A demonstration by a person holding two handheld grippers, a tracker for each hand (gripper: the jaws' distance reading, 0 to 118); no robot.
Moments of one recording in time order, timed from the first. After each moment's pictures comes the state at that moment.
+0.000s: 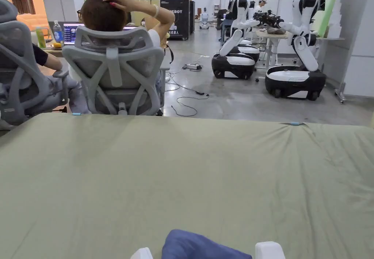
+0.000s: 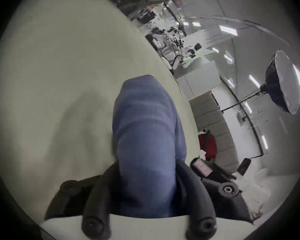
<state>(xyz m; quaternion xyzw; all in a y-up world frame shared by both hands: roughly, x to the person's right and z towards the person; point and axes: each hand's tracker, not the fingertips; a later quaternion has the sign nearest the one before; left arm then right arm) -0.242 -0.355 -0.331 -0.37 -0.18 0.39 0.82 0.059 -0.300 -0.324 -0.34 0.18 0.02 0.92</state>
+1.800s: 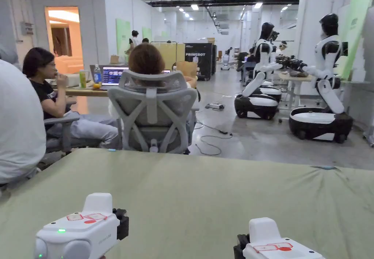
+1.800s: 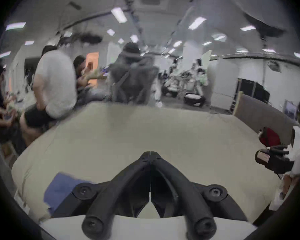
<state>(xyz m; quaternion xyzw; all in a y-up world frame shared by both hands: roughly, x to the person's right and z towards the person) -0.349 -0.160 -0.317 -0.17 0.00 0.03 0.99 -0.024 -0.182 -0.330 -0.21 0.18 0.05 0.96</state>
